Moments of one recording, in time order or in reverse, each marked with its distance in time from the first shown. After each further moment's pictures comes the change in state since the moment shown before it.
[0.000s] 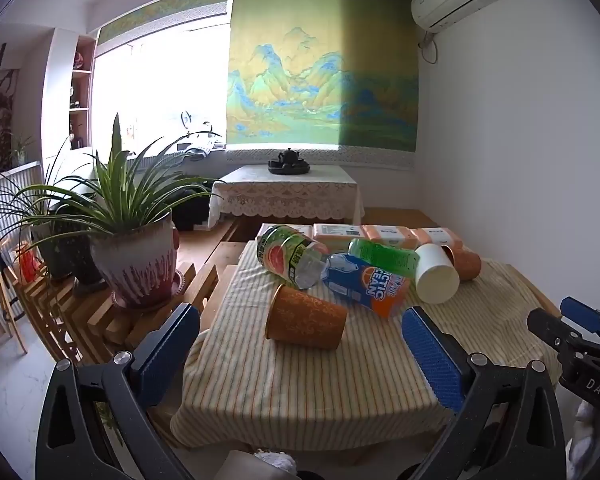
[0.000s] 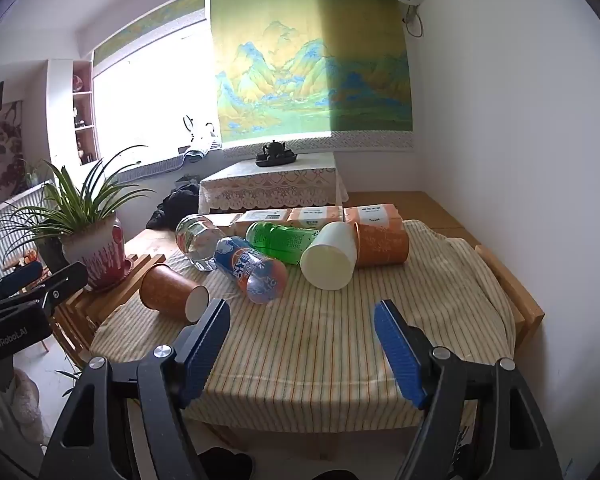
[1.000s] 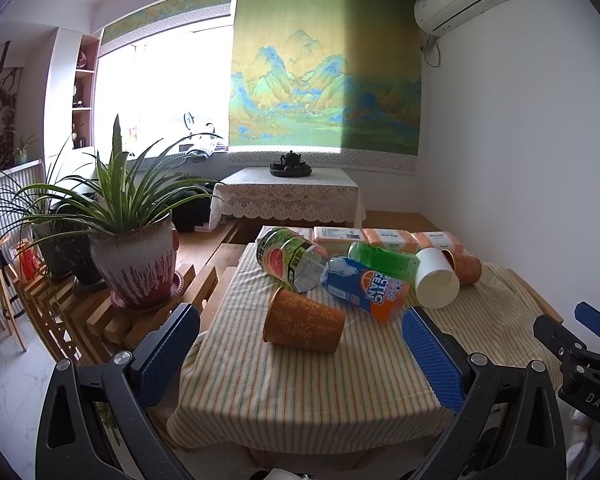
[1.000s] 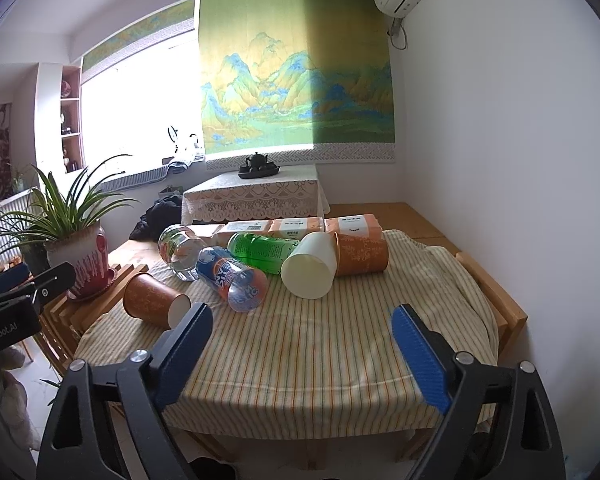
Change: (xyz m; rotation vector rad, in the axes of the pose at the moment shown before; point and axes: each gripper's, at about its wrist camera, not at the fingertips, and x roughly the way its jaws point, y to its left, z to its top) left arm 0.003 -0.003 0.002 -0.003 -0.006 0.009; right arm -0.006 -0.004 -0.003 0.007 -0.052 -0.066
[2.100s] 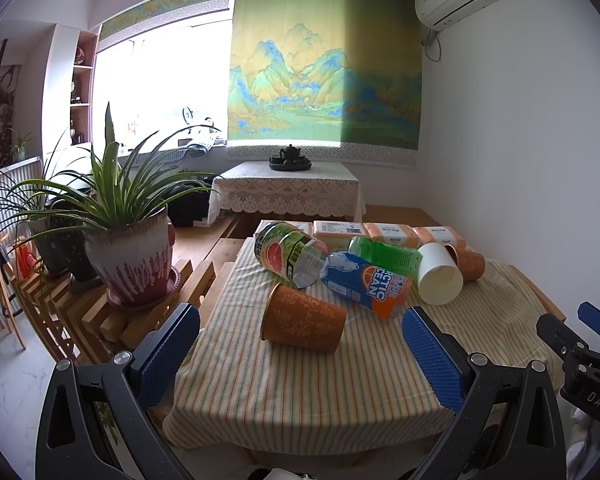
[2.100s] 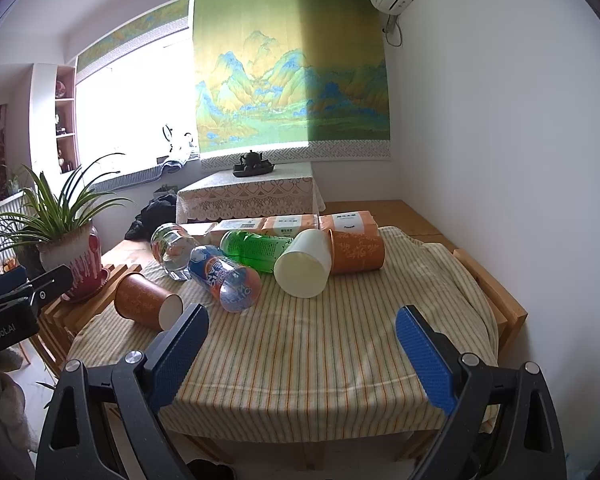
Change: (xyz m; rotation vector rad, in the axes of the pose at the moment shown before) left arm 0.012 0.002 -0.002 -0.003 0.017 -0.005; right arm 0.007 -0.001 -0.003 0.005 0.003 -0.021
